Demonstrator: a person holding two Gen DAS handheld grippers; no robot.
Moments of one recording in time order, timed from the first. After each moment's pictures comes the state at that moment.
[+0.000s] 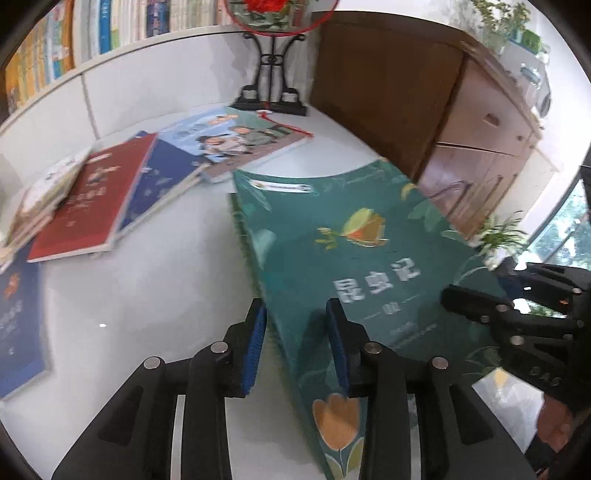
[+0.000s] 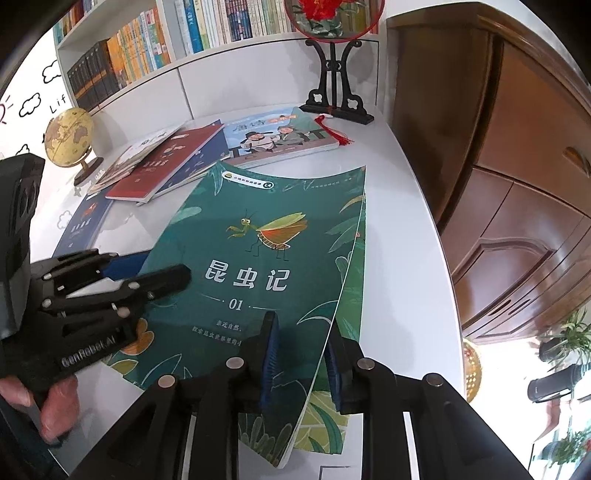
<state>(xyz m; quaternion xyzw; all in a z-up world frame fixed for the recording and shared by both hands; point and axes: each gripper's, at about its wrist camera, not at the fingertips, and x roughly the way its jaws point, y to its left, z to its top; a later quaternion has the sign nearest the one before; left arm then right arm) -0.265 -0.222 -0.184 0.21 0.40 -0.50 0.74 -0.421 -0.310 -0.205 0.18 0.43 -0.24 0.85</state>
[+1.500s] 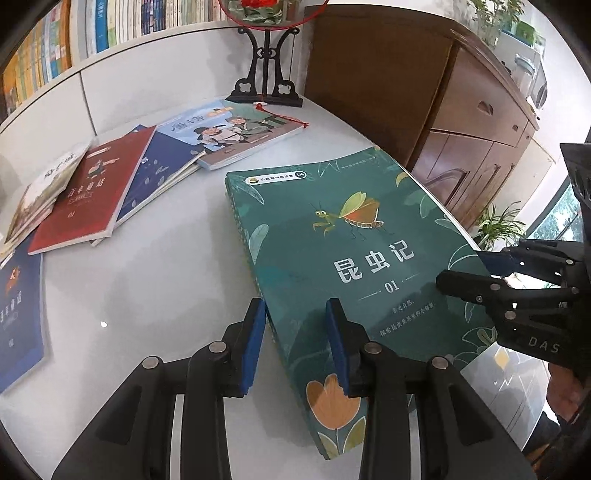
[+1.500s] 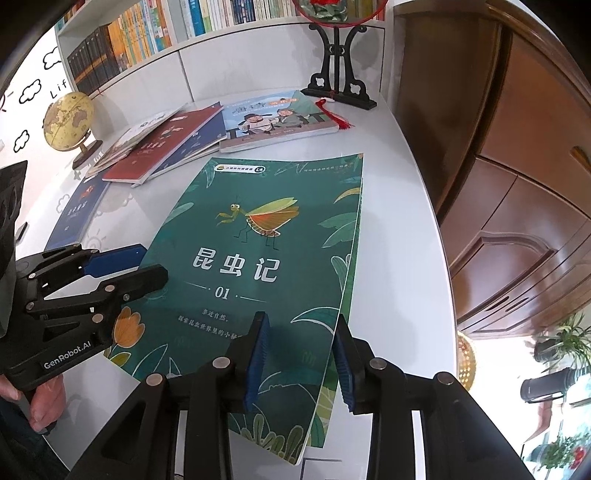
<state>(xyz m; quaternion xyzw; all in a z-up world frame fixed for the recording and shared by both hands) -0.276 -0.213 -0.191 0.21 0.41 -0.51 0.72 -0.422 -0.318 -0.214 0.17 0.46 -0.23 0.84</state>
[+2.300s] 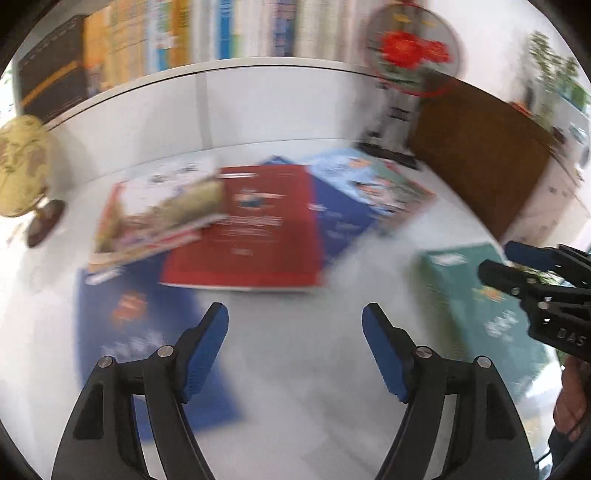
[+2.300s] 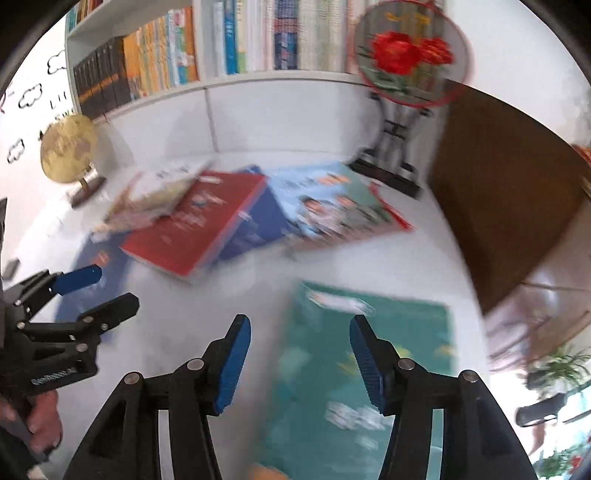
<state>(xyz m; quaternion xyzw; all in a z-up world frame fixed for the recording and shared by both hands) -0.101 -0.135 -0.145 0.17 0.39 -0.43 0.80 -0.252 -0.261 -0.148 0.14 0.39 -0.28 0.87</state>
